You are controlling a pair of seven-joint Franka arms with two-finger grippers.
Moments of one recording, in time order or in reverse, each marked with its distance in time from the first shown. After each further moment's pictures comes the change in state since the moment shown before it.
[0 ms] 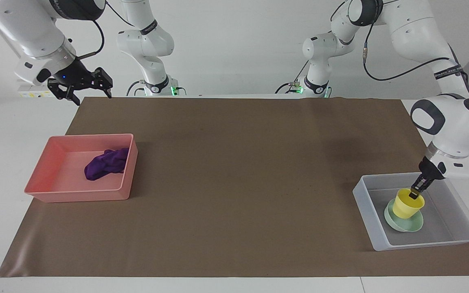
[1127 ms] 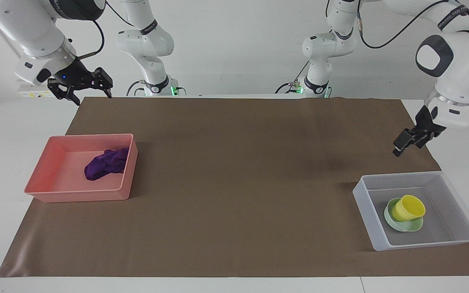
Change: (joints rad) left arm -0.110 -0.389 -0.024 0.010 0.002 -0.554 0.201; right arm 0.000 0.000 0.000 0.000 0.000 0.000 0.000
